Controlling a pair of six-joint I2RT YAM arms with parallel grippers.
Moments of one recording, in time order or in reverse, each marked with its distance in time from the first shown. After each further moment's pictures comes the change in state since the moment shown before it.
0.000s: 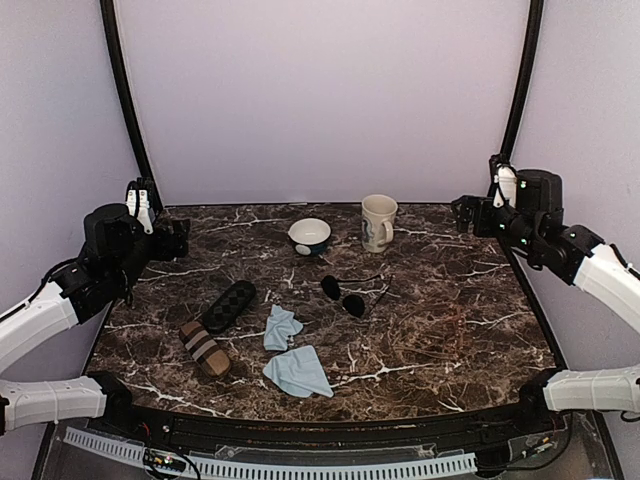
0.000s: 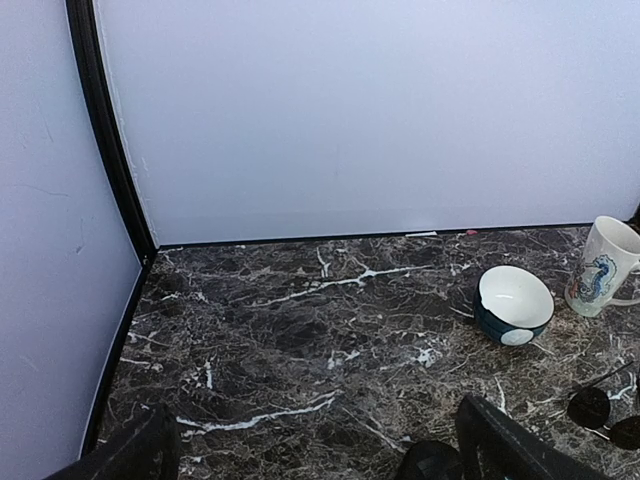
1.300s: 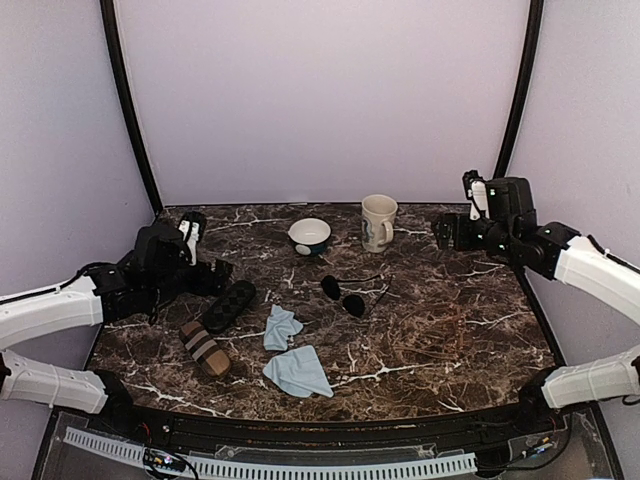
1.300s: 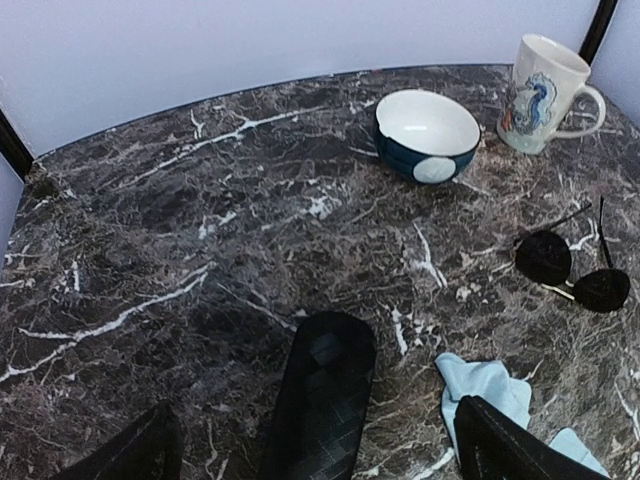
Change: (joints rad) left arm -0.200 0.187 -0.014 -0.104 0.050 -0.123; right arm 0.074 0.120 0.004 -0.047 0.004 0.045
